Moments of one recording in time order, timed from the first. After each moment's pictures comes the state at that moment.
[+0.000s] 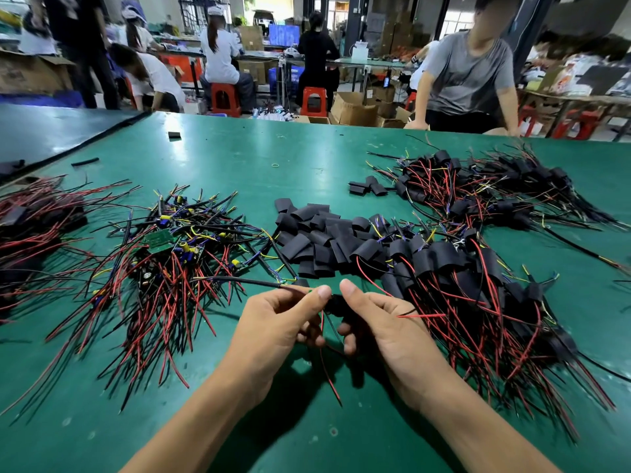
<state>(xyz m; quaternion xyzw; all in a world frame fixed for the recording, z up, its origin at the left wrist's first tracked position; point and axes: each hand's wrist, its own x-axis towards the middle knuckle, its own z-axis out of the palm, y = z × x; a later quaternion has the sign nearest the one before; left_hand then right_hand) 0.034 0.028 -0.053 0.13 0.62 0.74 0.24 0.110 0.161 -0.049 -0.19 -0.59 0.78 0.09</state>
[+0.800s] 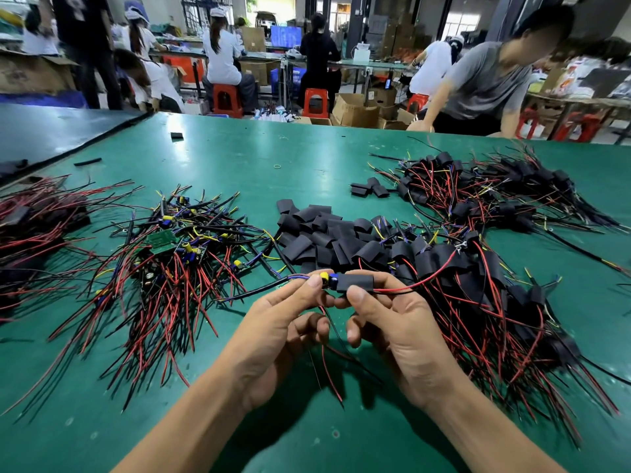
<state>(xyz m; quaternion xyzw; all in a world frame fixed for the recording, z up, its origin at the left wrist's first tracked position) 0.030 0.027 -0.049 0.12 0.48 0.79 0.35 0.108 0.169 -0.051 -0.05 -0.55 0.82 0.14</state>
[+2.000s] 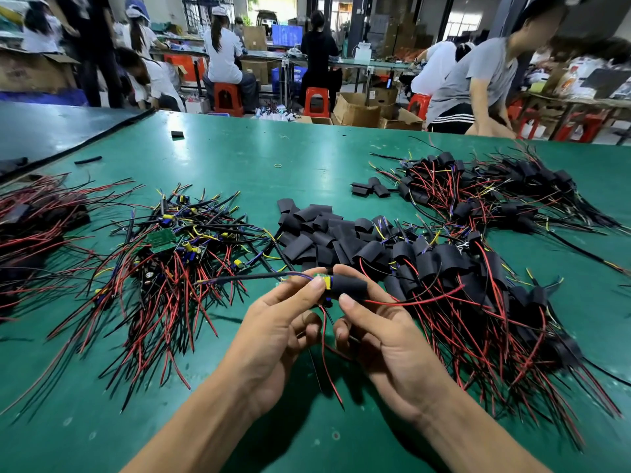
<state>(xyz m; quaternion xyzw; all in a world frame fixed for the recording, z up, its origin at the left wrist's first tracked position) 0.038 0.028 -0.043 0.08 0.49 0.81 0.31 0.108 0.152 -0.052 -0.06 -0.48 0.87 0.10</state>
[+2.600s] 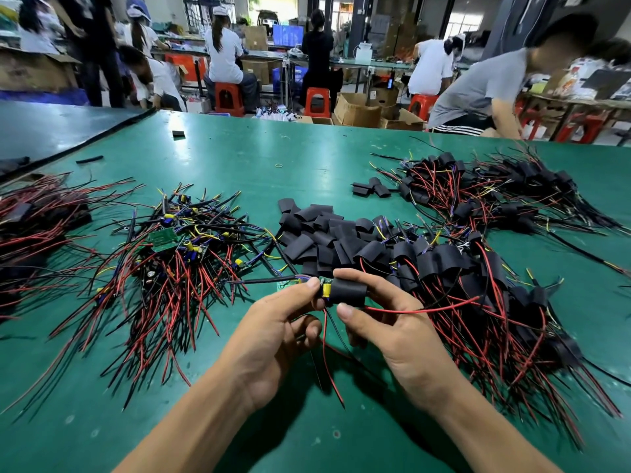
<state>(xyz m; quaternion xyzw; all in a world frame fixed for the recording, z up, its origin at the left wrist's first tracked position) 0.034 0.026 -0.041 0.05 0.51 0.78 0.35 0.114 0.170 -0.054 -0.03 -0.69 0.70 0.16</state>
